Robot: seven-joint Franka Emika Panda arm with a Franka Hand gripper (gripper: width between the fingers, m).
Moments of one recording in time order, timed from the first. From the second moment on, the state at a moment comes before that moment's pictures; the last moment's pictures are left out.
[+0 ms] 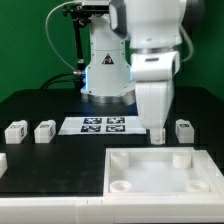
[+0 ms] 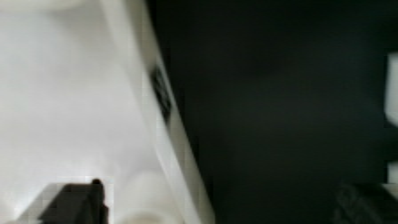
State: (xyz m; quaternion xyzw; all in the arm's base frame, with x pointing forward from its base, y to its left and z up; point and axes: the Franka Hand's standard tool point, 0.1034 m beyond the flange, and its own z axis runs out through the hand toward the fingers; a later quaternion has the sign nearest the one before) arm 0.483 0.109 0.059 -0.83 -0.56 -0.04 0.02
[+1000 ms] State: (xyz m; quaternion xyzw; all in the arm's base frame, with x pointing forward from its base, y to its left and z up) arm 0.448 0.157 0.058 -1.00 0.01 0.00 0.05
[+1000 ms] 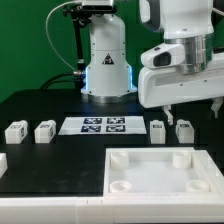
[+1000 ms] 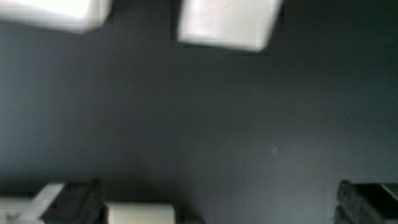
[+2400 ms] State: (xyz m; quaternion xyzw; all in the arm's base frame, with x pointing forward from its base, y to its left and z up) arm 0.420 0.167 0.029 -0.91 0.01 0.42 0.03
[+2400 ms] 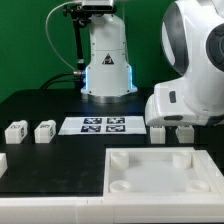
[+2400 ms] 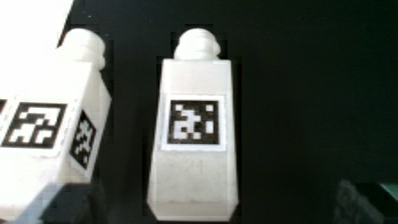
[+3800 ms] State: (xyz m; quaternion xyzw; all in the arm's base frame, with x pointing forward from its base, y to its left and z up) arm 0.400 0.175 0.004 -0.89 0.02 0.45 0.01
